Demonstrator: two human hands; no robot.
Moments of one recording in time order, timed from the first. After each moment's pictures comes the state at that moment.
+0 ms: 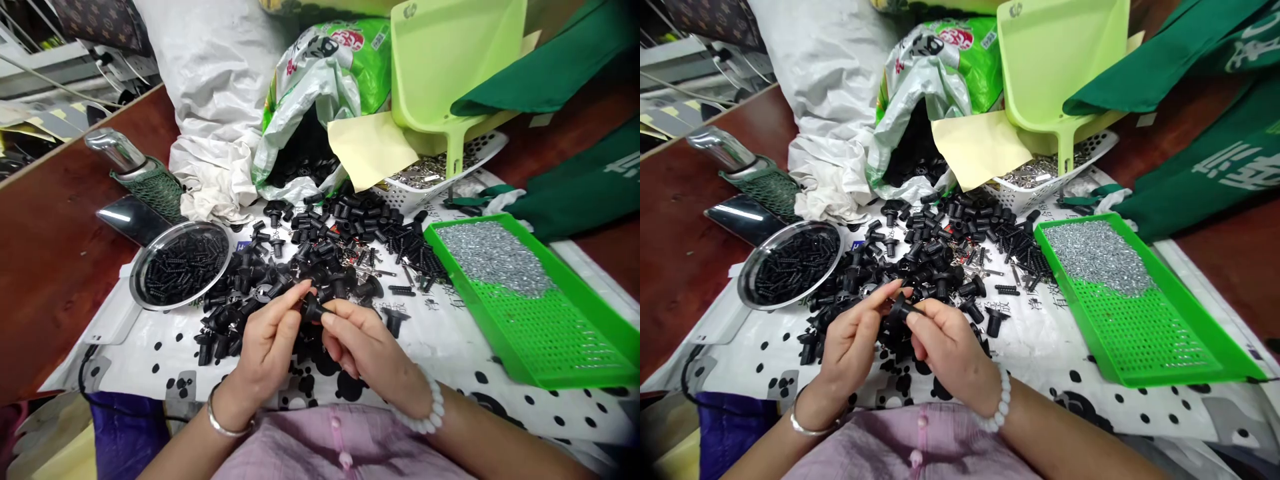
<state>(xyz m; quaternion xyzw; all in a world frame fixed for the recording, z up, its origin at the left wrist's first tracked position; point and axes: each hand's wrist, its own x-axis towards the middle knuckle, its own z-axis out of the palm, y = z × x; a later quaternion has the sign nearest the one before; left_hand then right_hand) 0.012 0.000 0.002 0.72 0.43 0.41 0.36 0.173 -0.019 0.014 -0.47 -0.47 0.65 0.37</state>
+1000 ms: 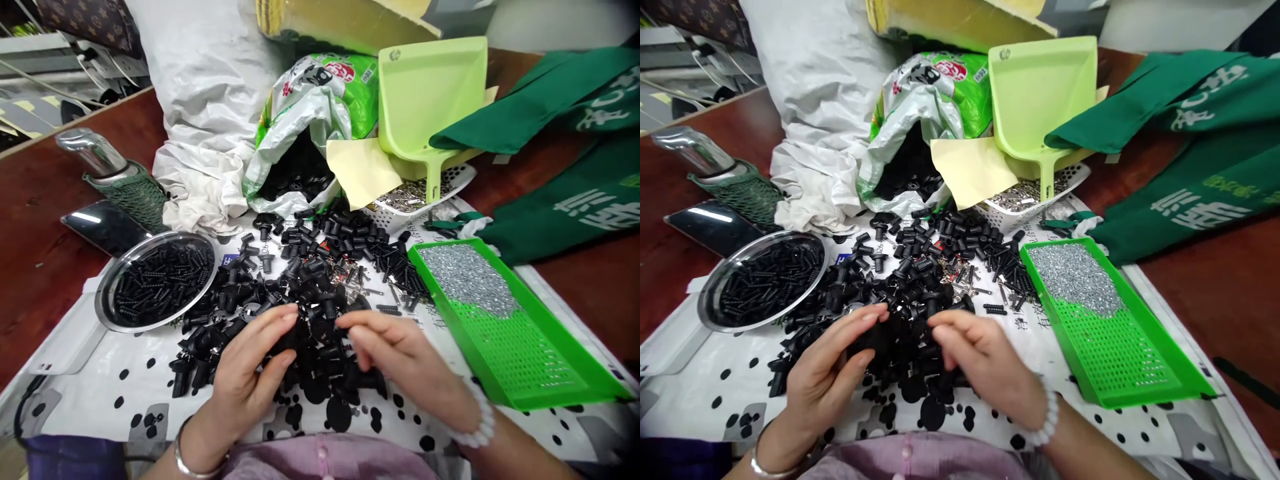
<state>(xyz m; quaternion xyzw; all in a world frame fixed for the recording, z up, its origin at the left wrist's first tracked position) -0.003 0.005 -0.001 0.81 0.34 0.42 0.23 0.220 -0.011 0.025 -0.53 -0.57 0.52 0.37</state>
